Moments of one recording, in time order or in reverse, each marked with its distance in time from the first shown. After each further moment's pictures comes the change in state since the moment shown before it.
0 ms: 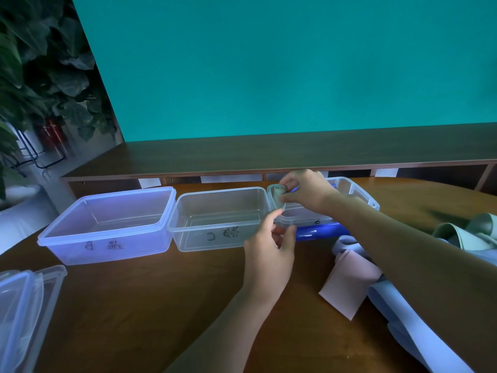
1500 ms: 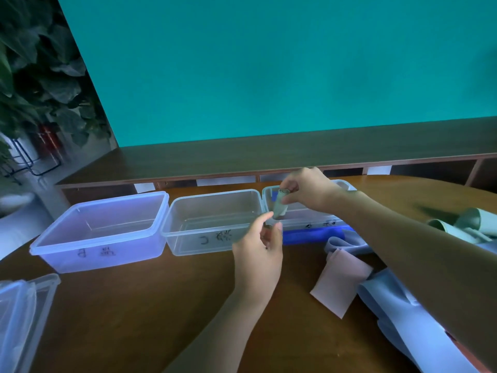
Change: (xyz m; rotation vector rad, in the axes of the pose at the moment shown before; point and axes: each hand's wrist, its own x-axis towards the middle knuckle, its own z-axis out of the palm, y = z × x) left_hand -0.001 -0.004 0.002 0.060 0.105 0.030; right_hand -0.013 0.001 -0.024 -0.091 -0.081 -0.023
